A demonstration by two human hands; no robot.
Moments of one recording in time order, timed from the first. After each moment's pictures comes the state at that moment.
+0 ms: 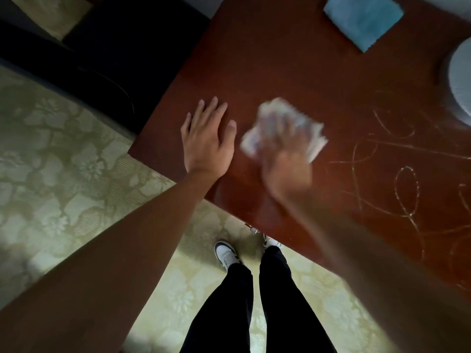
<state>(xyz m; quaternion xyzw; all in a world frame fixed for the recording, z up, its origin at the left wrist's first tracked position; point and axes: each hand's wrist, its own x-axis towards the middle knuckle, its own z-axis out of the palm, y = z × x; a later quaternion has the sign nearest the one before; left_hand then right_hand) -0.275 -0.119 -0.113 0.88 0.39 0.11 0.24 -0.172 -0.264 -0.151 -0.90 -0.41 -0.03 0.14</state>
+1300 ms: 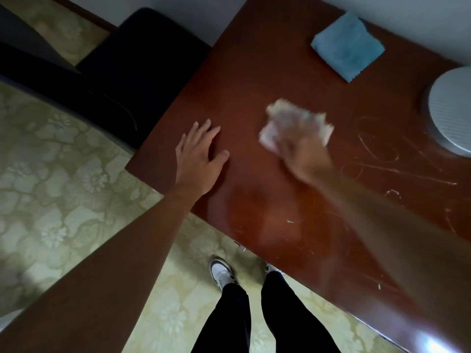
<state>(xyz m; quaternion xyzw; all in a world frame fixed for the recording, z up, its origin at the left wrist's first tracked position) -0.279 -0.113 -0.108 0.87 0.38 0.06 0.29 -0.083 -0.263 -0.110 -0.82 -0.54 0.09 0.17</state>
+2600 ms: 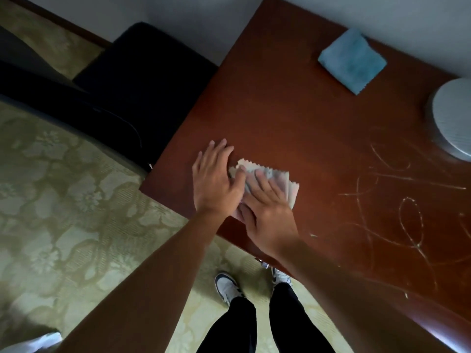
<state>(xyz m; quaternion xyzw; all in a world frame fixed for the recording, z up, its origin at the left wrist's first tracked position) -0.284 -0.122 -0.111 0.88 0.38 0.13 0.27 -0.234 -0.261 -0.123 -0.81 -0.53 0.07 0.23</state>
